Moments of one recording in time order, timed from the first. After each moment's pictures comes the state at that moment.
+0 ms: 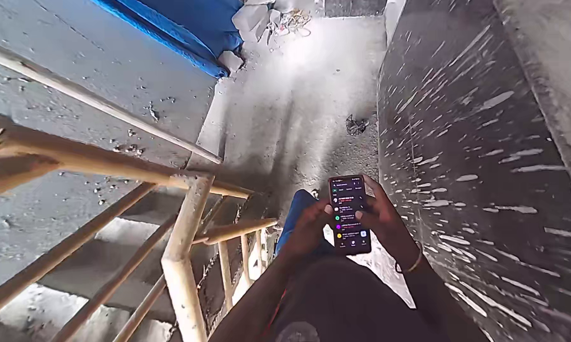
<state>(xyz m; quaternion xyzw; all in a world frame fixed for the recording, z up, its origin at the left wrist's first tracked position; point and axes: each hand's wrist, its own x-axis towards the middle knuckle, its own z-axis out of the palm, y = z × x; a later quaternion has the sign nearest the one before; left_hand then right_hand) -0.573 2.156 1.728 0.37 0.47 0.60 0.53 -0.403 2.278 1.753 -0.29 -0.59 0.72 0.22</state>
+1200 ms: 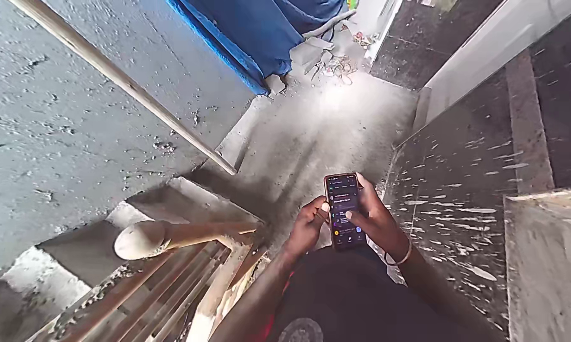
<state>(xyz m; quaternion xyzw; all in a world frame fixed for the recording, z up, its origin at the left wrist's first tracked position) -0.796 2.288 1.939 0.32 0.53 0.71 0.34 -0.683 2.449 1.985 -0.17 -0.71 0.68 0.09</state>
